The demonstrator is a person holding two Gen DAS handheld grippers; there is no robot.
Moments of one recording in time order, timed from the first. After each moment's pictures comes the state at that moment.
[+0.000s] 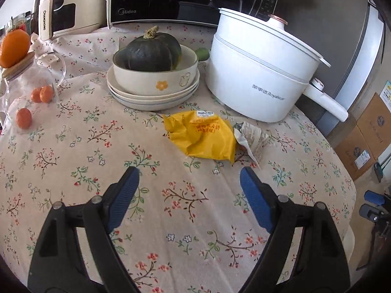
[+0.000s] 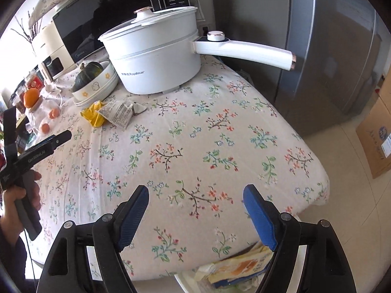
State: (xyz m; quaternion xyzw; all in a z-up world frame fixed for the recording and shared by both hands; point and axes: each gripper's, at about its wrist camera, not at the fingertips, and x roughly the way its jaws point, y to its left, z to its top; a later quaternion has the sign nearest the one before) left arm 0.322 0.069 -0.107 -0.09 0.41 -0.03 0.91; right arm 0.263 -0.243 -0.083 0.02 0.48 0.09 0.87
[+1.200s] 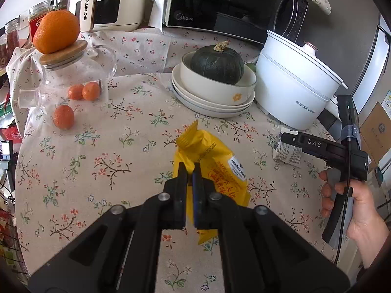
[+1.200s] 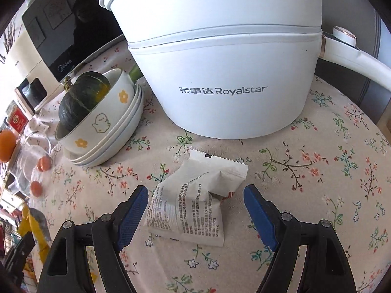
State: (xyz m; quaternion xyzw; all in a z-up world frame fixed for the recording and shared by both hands) left arm 0.296 0.181 -0.100 -0.09 0.40 -0.02 0.91; right arm 0.421 -0.066 -0.153 0.12 0.47 0.05 0.87
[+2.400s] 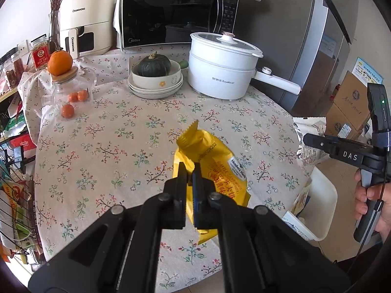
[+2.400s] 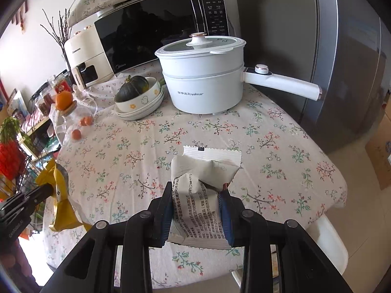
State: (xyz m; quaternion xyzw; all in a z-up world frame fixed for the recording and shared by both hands) left arm 0.134 0.067 -0.028 -0.04 0.39 -0.07 0.92; right arm 0.193 -0.181 -0.037 0.04 0.43 0.13 0.89
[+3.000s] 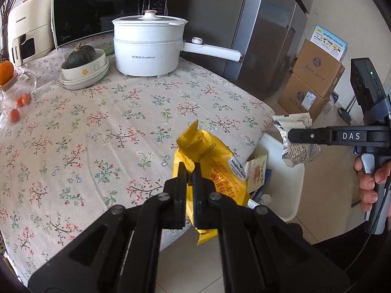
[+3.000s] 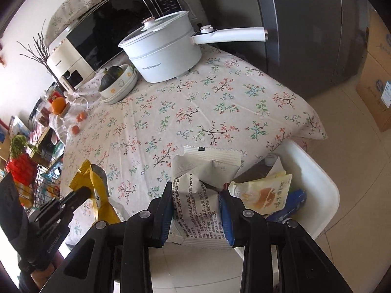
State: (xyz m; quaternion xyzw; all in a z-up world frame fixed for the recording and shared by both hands) left arm 0.113 -0.048 -0.057 0.00 0.41 -0.19 0.89; right arm 0.134 -0.292 -0.055 0.14 0.51 0.08 0.84
